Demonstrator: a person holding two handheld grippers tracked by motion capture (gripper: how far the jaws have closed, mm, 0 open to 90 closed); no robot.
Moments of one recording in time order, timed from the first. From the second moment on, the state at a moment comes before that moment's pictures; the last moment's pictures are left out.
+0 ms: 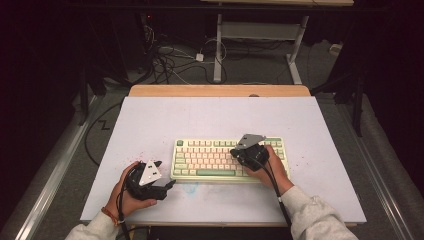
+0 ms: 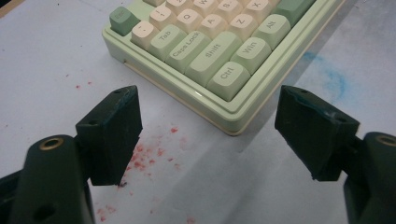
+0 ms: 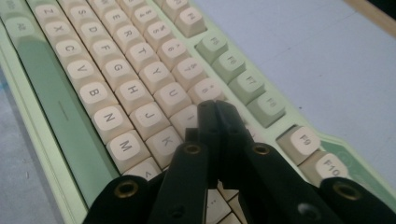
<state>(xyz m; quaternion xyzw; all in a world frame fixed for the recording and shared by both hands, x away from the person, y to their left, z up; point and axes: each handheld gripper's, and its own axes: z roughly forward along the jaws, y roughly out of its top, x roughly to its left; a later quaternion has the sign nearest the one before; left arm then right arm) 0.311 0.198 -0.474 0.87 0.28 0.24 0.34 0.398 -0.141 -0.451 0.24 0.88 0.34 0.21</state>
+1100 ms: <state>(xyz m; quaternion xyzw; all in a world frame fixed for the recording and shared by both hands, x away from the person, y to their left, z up) 0.312 0.200 -0.472 0.86 0.29 0.24 0.34 0.356 -0.198 -0.416 0.27 0.80 0.44 0.31</state>
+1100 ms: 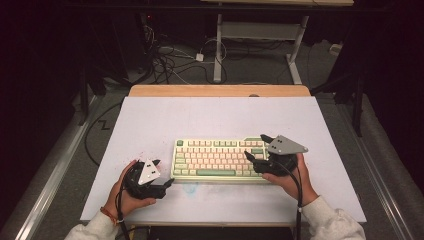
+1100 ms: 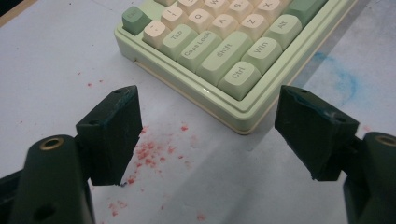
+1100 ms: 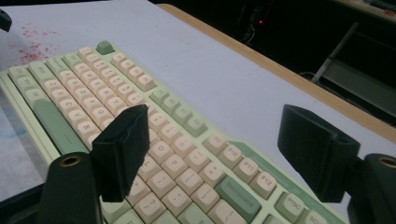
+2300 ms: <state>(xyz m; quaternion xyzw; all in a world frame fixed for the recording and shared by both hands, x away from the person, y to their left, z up) 0.310 0.203 -0.456 0.85 0.29 0.25 0.37 0.307 -0.258 -0.449 0.31 0.79 0.42 0.34</state>
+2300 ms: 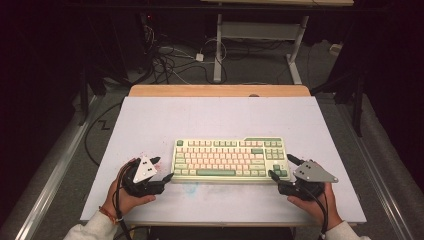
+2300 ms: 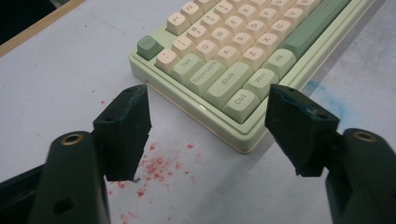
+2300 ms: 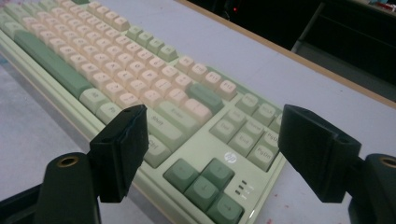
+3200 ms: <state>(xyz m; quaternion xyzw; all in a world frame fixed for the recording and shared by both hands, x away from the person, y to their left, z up) 0.340 0.167 -0.421 0.87 0.25 0.19 0.38 0.296 -0.252 -0.456 0.29 0.81 0.40 0.32</state>
